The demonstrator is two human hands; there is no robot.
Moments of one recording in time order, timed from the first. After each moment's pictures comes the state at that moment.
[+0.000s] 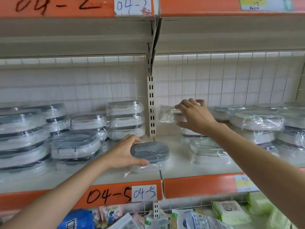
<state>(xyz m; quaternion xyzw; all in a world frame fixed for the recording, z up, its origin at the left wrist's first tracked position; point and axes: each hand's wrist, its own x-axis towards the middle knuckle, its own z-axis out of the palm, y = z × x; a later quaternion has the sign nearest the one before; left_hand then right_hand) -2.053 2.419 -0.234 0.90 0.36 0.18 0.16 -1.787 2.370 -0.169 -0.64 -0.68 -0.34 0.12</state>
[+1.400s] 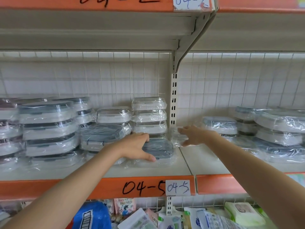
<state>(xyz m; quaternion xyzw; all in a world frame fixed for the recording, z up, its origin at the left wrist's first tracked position) -2.105 2.435 -0.217 0.92 0.39 0.04 0.05 -1.837 2.437 -0.227 -0.70 -0.71 -0.06 -0.05</state>
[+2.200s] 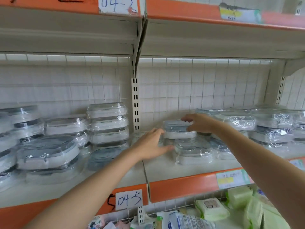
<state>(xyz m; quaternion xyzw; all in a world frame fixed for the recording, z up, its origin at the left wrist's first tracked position) -1.943 2.403 -0.220 0.93 0.28 0.21 0.09 -1.721 2.350 -0.173 -0.75 -0.64 -0.02 0.16</state>
